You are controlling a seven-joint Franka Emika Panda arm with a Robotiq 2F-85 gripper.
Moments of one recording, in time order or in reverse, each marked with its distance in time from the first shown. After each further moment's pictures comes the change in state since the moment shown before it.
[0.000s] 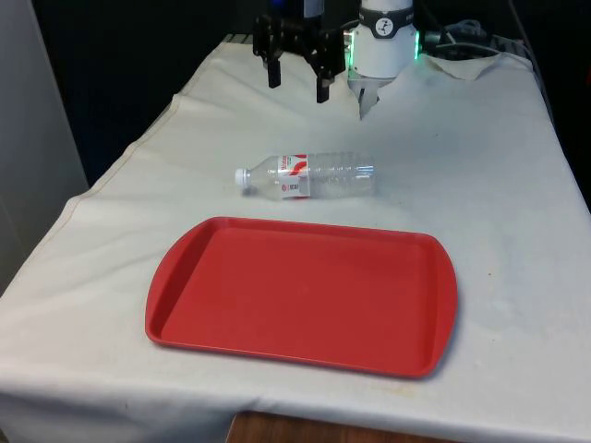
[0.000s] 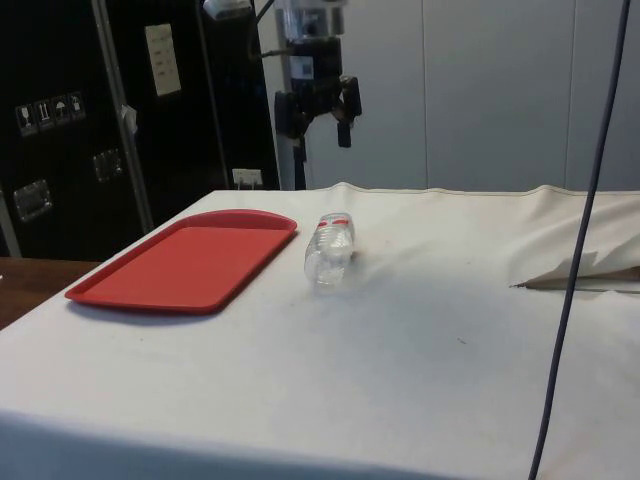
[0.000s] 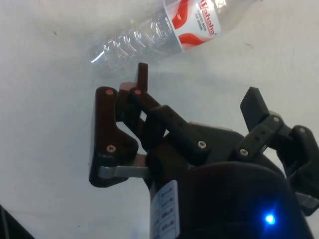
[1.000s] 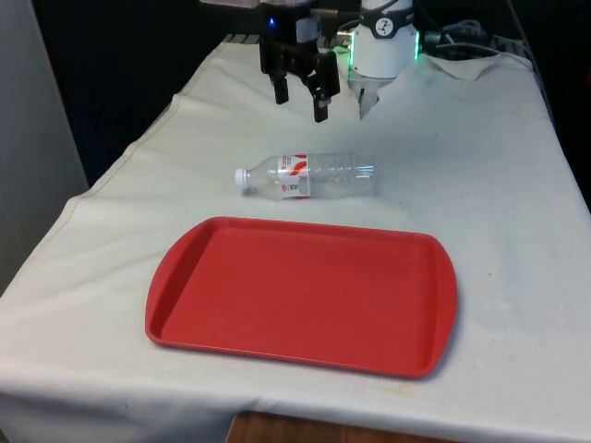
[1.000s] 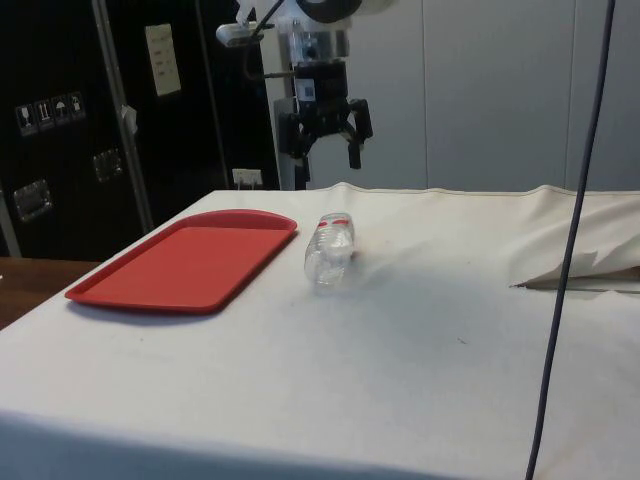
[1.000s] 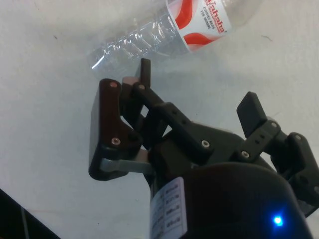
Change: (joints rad) arm -0.001 0.064 -0.013 0.001 0.092 0.003 0.095
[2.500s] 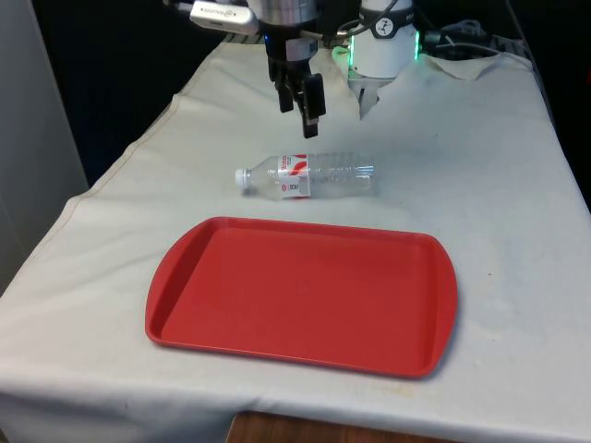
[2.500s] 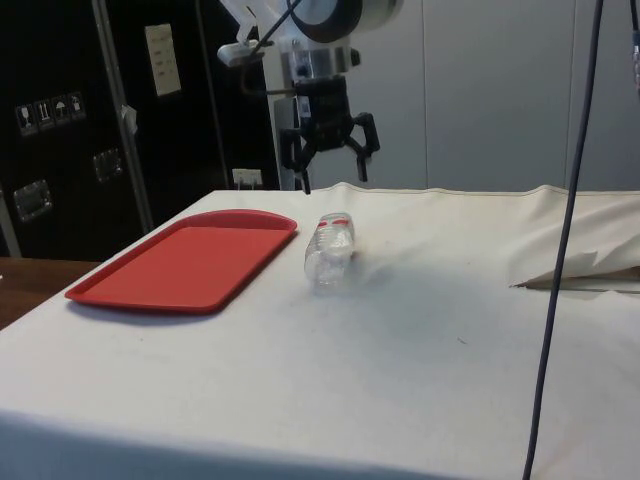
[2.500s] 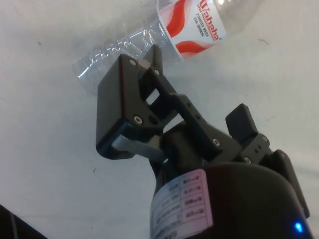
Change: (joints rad) arm 0.002 0.058 -0.007 0.019 -0.010 0.003 0.290
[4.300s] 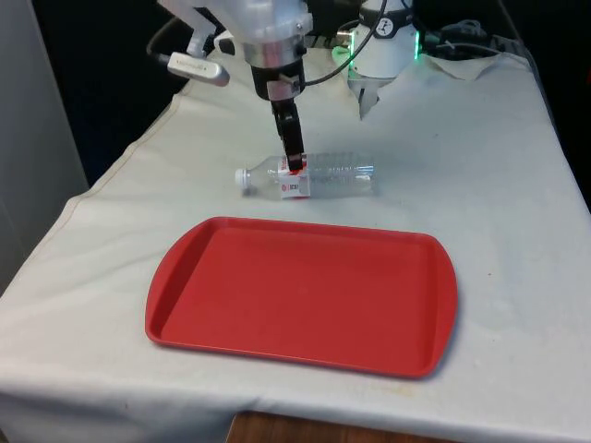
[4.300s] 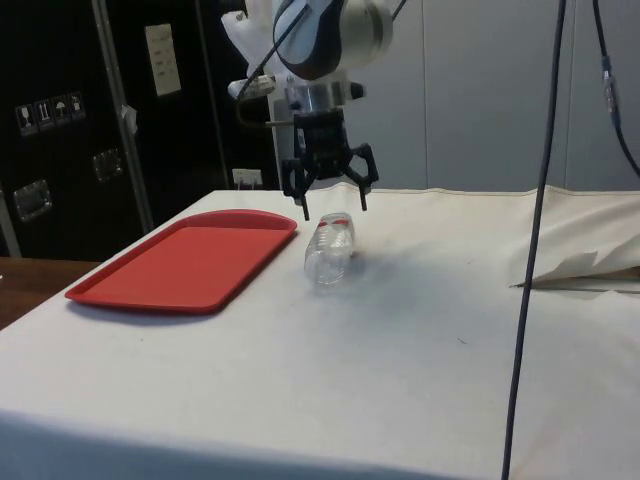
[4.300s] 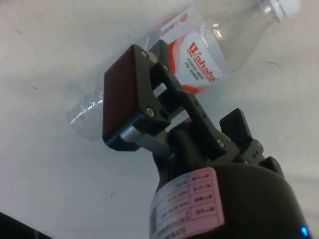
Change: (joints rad) arm -0.008 0.161 -0.022 0.081 0.131 0.011 0.120
